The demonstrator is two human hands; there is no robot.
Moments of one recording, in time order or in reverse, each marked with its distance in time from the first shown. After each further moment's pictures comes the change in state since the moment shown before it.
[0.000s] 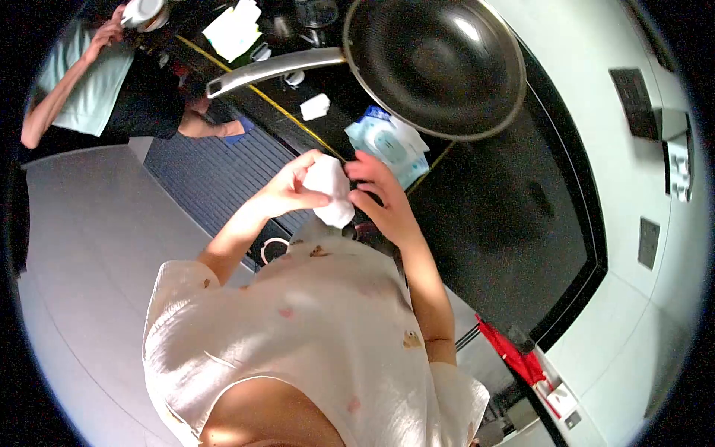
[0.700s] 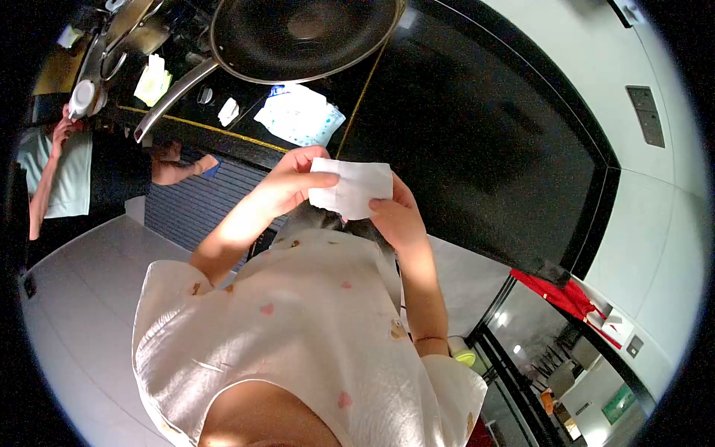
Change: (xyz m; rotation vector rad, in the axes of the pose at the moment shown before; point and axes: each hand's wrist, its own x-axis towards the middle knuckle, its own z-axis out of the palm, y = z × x) left_hand 0.060 -0.053 0.118 -0.104 -0.133 -0.333; right_hand -0.129 0.011 -0.084 0.794 0.245 -0.036
